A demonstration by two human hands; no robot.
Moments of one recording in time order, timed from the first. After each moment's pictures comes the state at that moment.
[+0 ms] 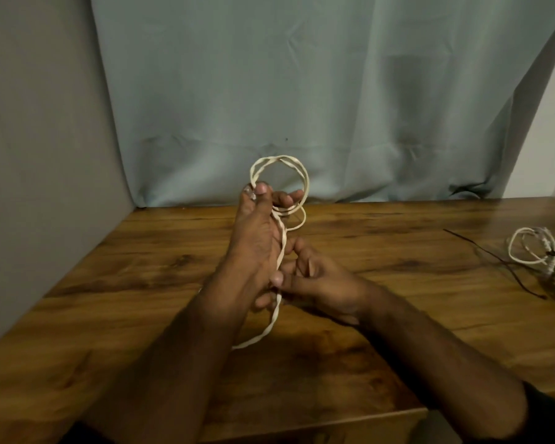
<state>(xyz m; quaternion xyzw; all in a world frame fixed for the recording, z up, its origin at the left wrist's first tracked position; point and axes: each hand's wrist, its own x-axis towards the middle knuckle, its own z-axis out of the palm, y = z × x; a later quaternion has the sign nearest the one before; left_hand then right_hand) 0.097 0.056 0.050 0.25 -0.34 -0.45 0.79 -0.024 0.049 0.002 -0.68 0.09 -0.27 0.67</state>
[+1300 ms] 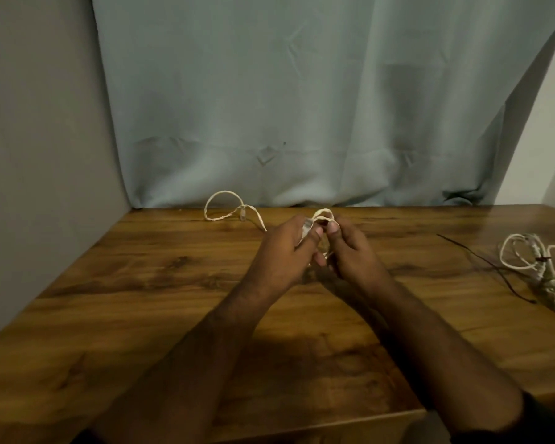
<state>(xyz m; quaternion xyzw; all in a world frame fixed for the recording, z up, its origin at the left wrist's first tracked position) 0.088 0.062 0.023 0.46 -0.67 -0.18 0.55 -0.051 0.031 0.021 -0.67 0.30 -0.52 0.43</state>
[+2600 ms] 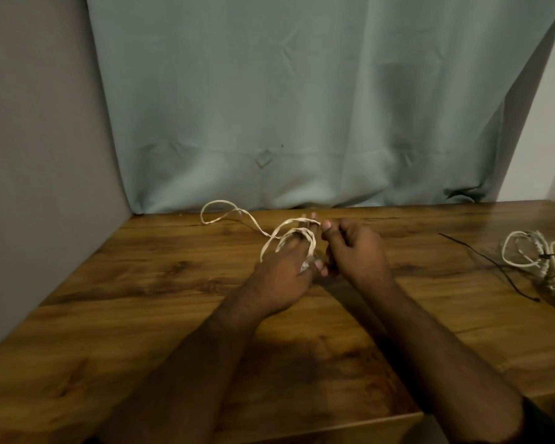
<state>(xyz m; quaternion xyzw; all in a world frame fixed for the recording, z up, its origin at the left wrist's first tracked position) 0.099 0.050 0.000 0.53 -0.77 -0.10 0.35 -0.057 0.013 0.020 -0.72 0.43 -0.52 0.19</state>
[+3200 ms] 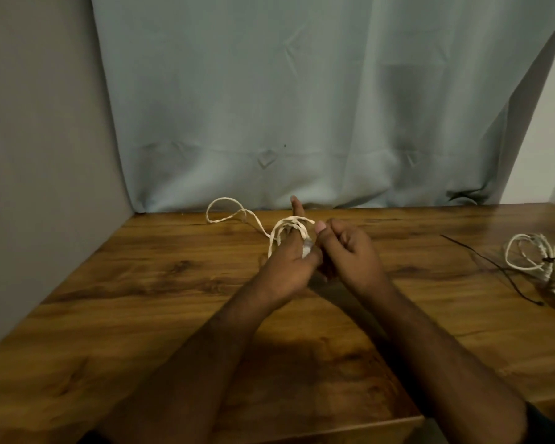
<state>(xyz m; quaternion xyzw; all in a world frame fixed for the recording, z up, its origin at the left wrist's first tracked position) 0.084 0.047 0.007 0.51 -0.66 -0.25 0.50 -0.051 0.024 0.021 -0.74 0.28 -0.53 0.31</state>
